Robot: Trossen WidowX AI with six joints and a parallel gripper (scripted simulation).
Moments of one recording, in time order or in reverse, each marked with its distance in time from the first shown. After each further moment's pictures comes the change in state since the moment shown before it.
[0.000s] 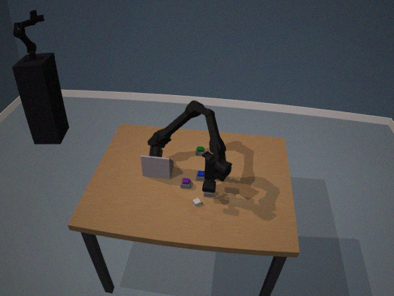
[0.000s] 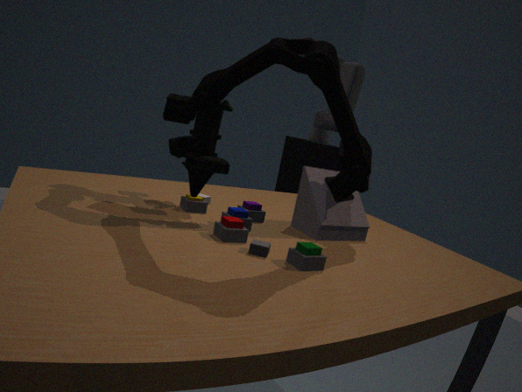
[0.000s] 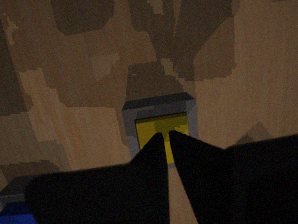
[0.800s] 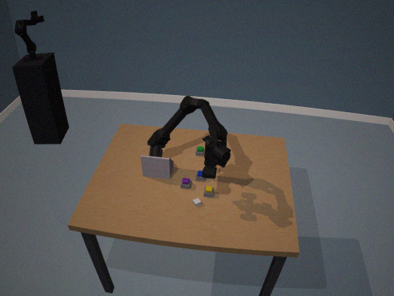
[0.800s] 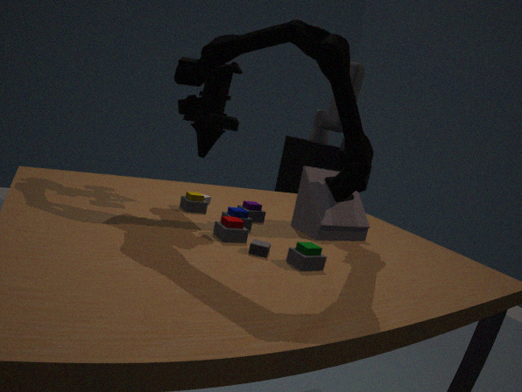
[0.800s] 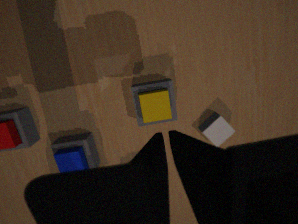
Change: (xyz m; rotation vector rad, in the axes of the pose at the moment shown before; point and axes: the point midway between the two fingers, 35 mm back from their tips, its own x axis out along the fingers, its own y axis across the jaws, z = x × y) arm -0.090 -0.002 -0.002 0.017 -0.008 0.004
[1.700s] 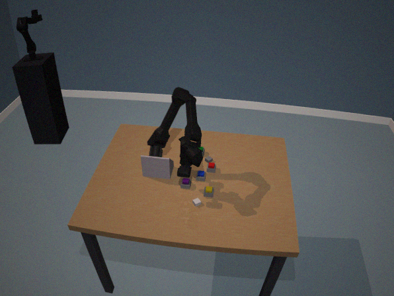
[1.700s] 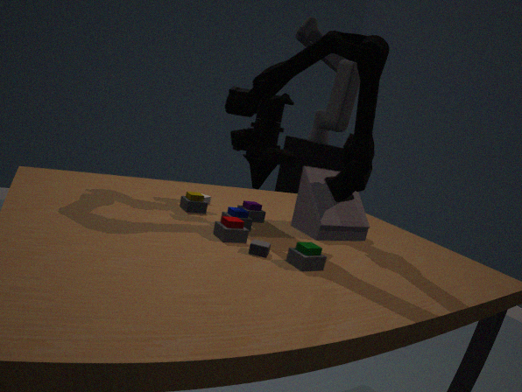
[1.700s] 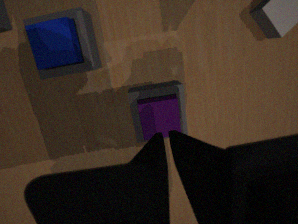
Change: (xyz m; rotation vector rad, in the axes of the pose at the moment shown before) arm 0.046 0.044 -0.125 -0.008 0.027 0.001
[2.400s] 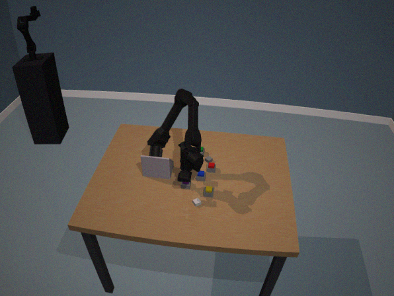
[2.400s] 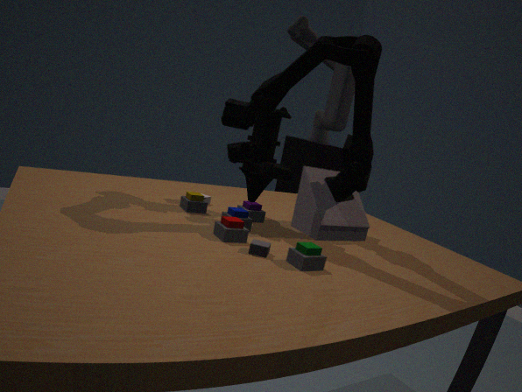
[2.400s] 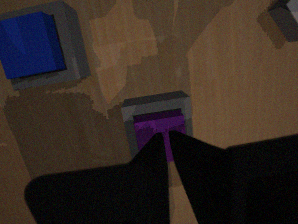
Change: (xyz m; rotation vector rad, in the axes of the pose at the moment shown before) arm 0.033 -0.001 0.002 -0.003 -0.013 -0.006
